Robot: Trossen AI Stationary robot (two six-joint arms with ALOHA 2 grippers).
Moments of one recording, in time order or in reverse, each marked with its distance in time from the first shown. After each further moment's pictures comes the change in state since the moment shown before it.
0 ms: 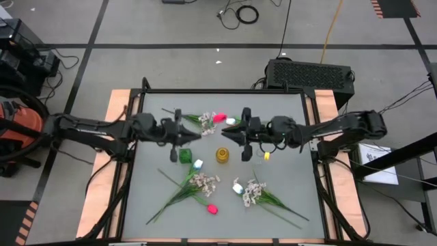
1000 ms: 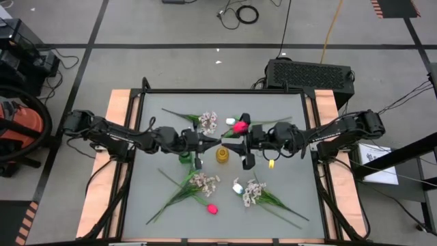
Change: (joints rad) left arm -0.063 0.361 0.000 0.497 -0.179 0.059; right arm 0.066 0.017 0.001 0.074 0.002 -0.048
